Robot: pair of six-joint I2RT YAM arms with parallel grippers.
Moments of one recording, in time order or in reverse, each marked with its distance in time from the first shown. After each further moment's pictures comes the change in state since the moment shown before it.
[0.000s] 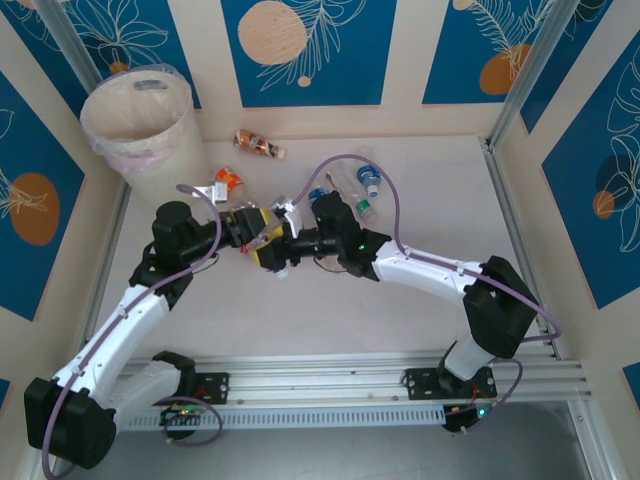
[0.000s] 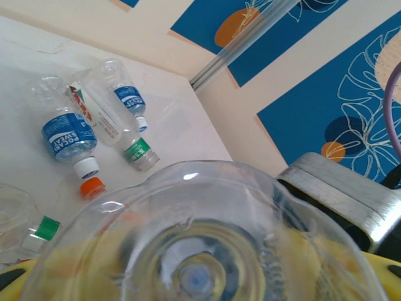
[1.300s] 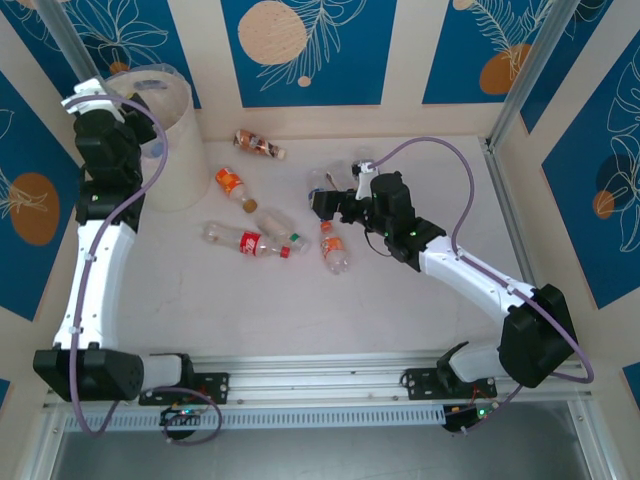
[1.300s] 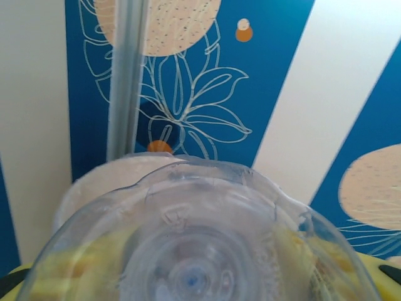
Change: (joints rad) left arm 0.345 0.329 0.730 -0.187 -0.836 0.457; right arm -0.278 -0.224 -0.090 -0.175 0.473 0.109
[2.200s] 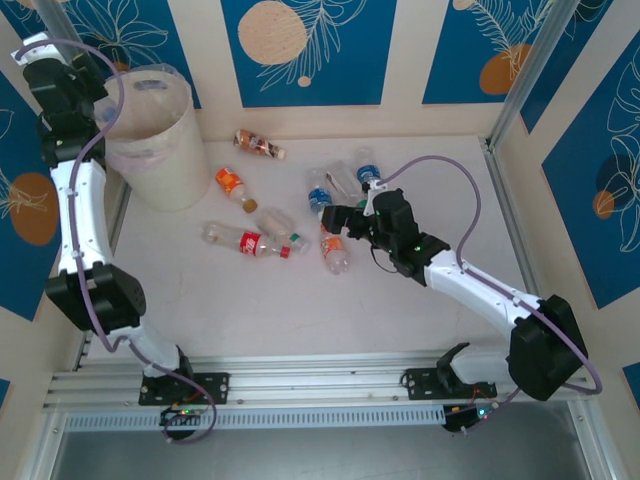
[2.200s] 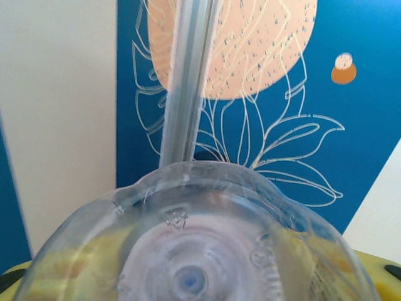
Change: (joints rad) left arm 0.243 0.442 0.493 -0.064 0.163 0.019; right arm 0.014 -0.061 -0.122 -0.032 0.089 0.079
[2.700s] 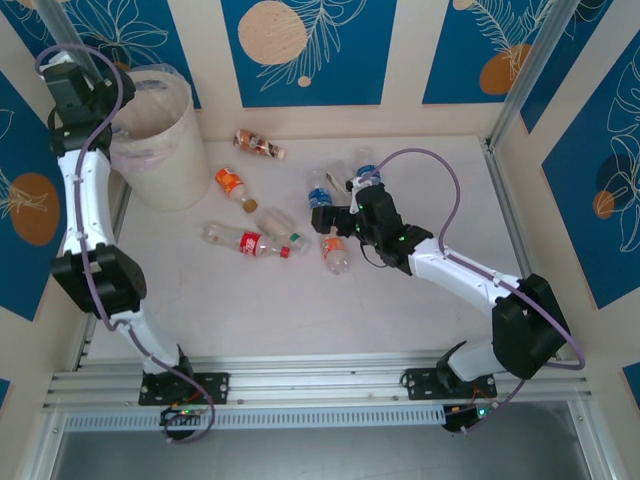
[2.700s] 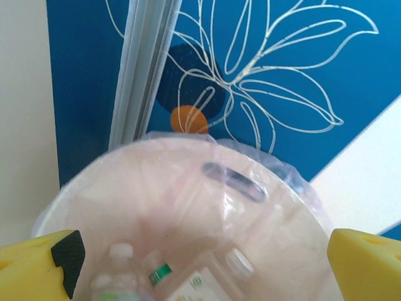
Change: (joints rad) left arm -0.002 0.060 0.033 -0.202 0.124 -0.196; right arm 0.031 0.118 0.084 -0.040 0.022 -0.056
